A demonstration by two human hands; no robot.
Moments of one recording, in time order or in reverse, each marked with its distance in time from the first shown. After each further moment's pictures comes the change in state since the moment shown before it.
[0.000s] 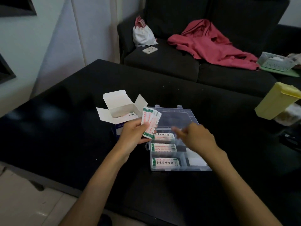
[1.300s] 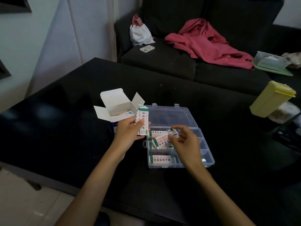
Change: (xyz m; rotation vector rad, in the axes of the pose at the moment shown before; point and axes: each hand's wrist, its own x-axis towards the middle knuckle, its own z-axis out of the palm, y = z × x) left_hand 0.002 -0.004 -0.002 -0.033 0.053 0.069; right_hand -0.026 0.013 0.047 0.827 0.257 -0.166
